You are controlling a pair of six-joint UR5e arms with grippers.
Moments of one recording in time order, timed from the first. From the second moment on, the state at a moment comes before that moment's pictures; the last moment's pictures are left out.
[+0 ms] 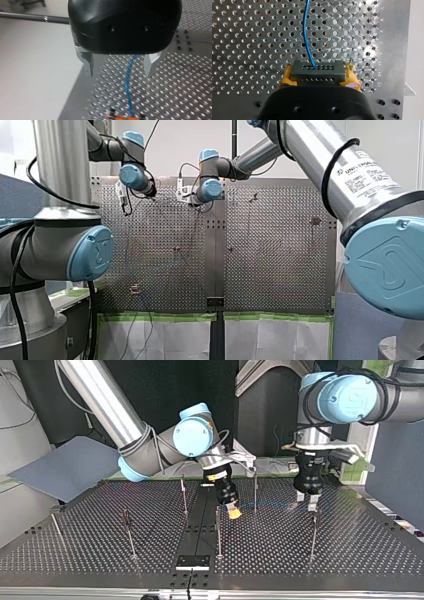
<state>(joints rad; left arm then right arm) -0.03 -1.45 -1.88 -2.90 -1.62 -1.76 2.43 -0.94 1.00 -0.08 1.67 1.61</state>
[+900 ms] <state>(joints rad) -0.08 -1.58 -1.74 -2.90 -1.73 -1.64 2.43 -0.93 1.00 -0.08 1.66 1.61</state>
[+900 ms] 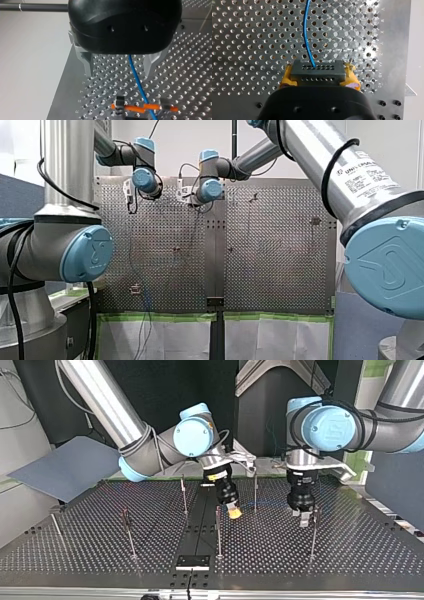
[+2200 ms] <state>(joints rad) -0.10 -1.68 -1.69 -2.95 -1.79 -1.71 2.43 -0.93 1.01 -0.08 1.66 1.61</state>
